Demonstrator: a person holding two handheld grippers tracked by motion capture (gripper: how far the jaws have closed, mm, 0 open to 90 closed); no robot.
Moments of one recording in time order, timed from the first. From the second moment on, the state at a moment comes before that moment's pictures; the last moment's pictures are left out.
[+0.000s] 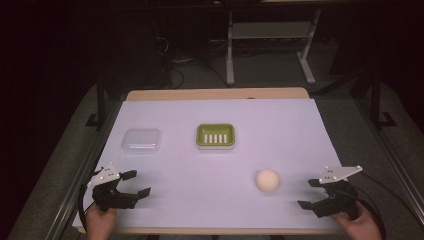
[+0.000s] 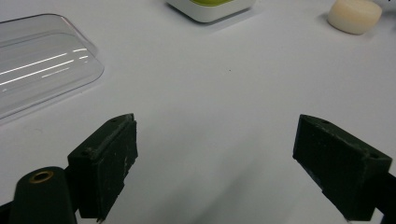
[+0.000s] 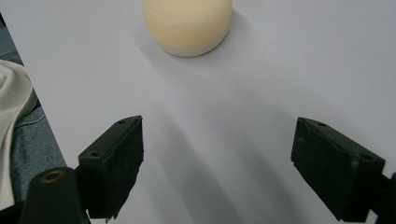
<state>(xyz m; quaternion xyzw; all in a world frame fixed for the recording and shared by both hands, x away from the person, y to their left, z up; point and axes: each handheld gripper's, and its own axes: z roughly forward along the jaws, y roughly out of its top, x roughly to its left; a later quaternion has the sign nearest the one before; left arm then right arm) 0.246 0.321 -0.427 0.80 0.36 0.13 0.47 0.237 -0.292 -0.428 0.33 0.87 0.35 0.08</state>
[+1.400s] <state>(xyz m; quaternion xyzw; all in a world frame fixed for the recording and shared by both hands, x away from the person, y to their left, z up) 0.247 0.319 -0.427 0.80 0.35 0.12 0.47 0.253 -0.265 -0.415 0.31 0.89 0.34 0.07</state>
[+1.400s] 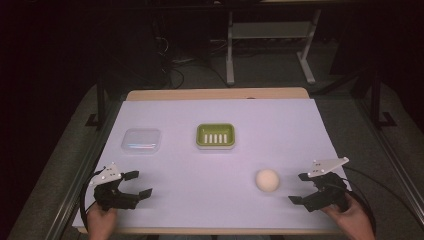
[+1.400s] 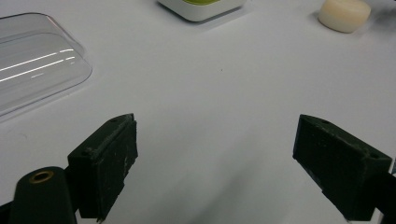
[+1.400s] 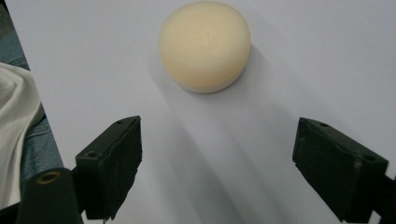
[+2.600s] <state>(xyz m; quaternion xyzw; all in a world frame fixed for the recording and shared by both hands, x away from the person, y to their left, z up) 0.248 0.318 -0.428 0.81 0.35 0.11 0.46 0.300 -0.201 -0.403 0.24 0.93 0.28 0.05</state>
